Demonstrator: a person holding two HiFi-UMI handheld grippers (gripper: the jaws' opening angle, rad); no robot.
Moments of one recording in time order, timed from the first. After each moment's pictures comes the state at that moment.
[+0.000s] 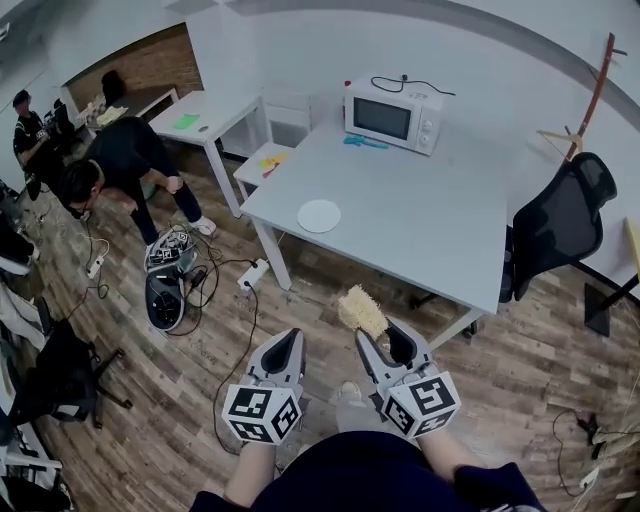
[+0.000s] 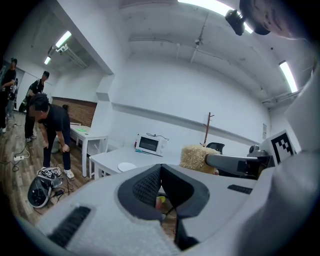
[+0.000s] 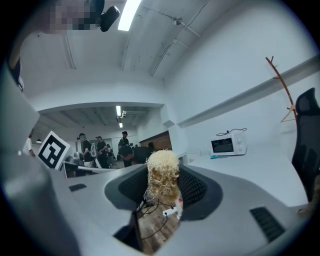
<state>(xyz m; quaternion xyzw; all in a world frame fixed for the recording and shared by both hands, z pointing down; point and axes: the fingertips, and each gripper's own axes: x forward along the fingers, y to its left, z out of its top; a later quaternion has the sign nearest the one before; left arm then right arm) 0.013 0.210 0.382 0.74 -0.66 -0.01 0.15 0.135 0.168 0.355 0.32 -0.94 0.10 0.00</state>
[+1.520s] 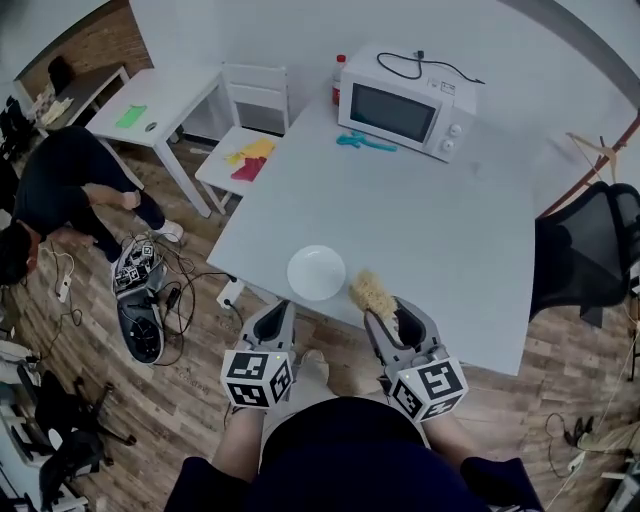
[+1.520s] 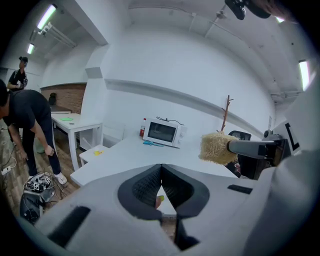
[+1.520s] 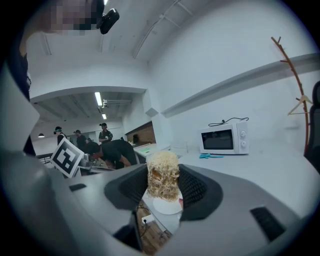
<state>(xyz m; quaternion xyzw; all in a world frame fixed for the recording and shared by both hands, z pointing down) -0.146 -0.119 0.460 0.75 -0.62 0.07 0.21 0.015 -0.138 0.400 0.38 -0.91 0.13 0.06</state>
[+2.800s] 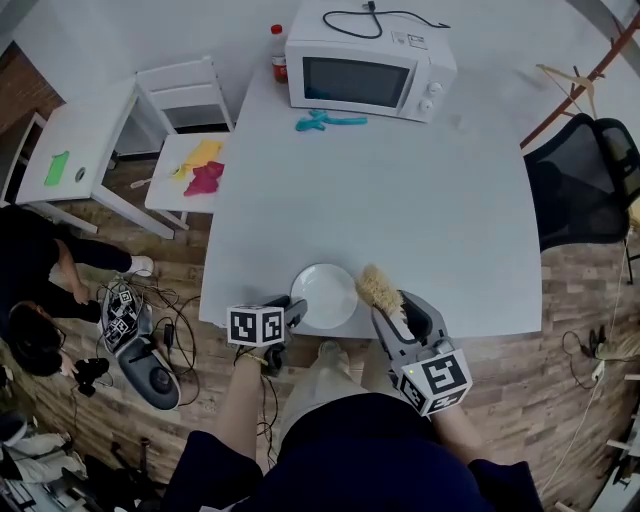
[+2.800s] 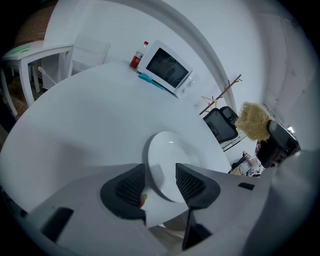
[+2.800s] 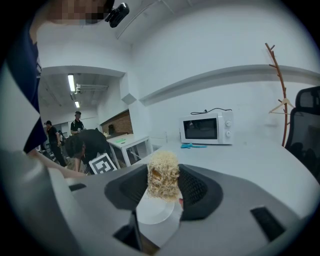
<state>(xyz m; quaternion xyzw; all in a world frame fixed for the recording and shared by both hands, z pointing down) -0.184 -0.235 0.656 0.77 -0.37 0.23 0.47 -0.020 -0.214 0.459 0.50 -0.84 0.16 0.12</state>
